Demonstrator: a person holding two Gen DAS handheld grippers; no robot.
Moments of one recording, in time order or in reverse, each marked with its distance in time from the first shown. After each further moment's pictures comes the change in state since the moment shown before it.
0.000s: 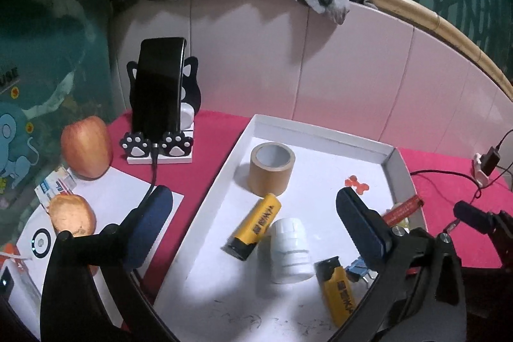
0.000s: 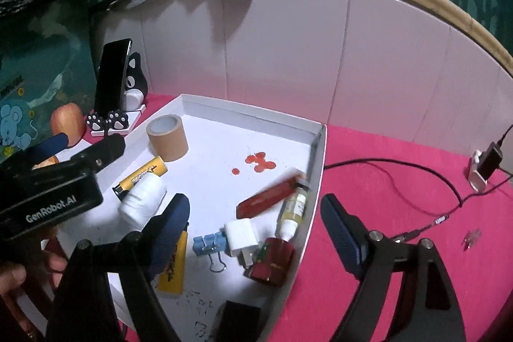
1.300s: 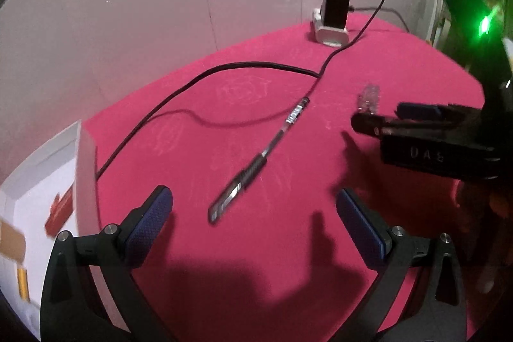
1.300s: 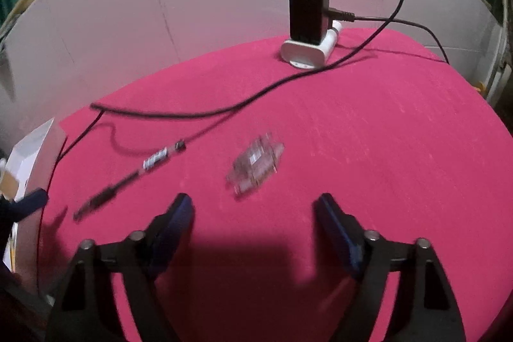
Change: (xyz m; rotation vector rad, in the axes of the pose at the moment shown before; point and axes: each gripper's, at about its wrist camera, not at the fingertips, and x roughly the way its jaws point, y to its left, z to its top) left arm 0.052 -0.325 -0.064 0.639 0.271 -0.473; right arm 0.001 -0.278 -0.083 0.502 0.156 -0.294
